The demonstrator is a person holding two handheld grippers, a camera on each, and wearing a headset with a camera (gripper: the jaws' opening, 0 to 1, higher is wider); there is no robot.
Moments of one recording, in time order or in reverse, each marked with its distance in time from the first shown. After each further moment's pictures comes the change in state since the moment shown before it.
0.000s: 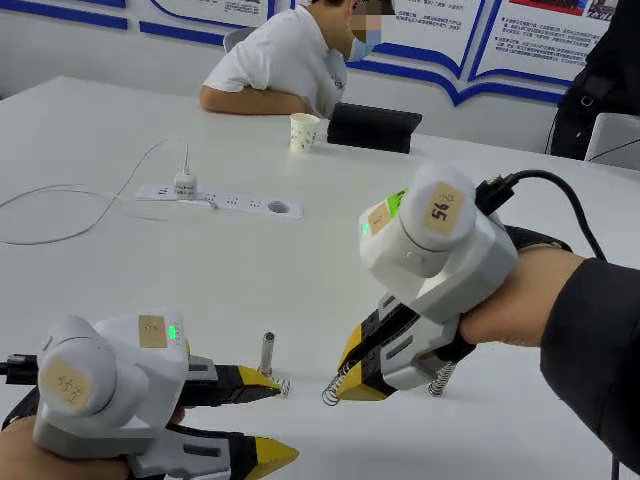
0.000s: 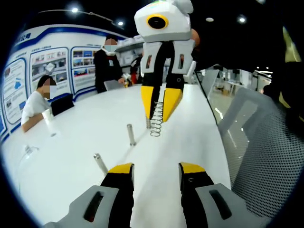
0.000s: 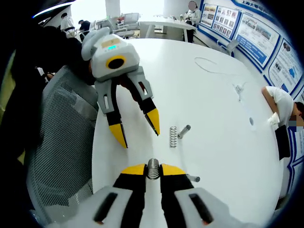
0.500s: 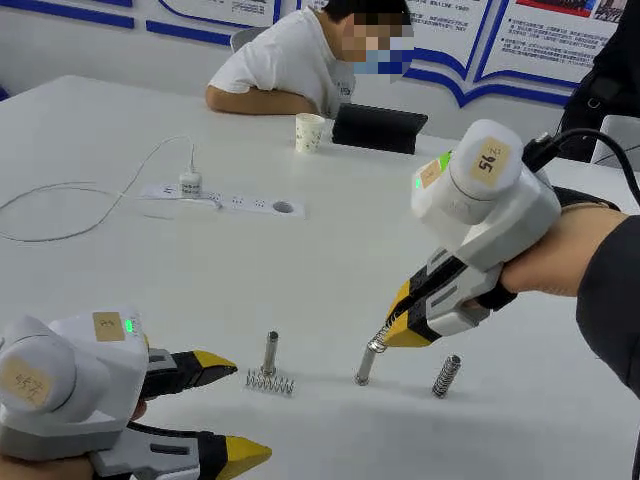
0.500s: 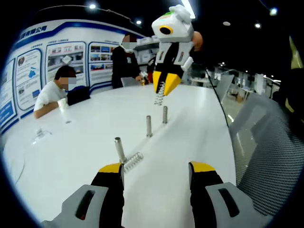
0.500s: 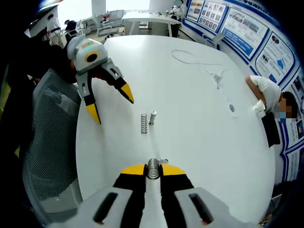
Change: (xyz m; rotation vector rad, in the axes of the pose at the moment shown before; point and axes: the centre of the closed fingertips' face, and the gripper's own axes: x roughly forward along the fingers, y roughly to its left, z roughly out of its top) left arm -0.021 0.021 -0.016 -0.089 -0.006 0.119; right arm -0.025 -0.057 -0.025 0.065 0.055 -0.112
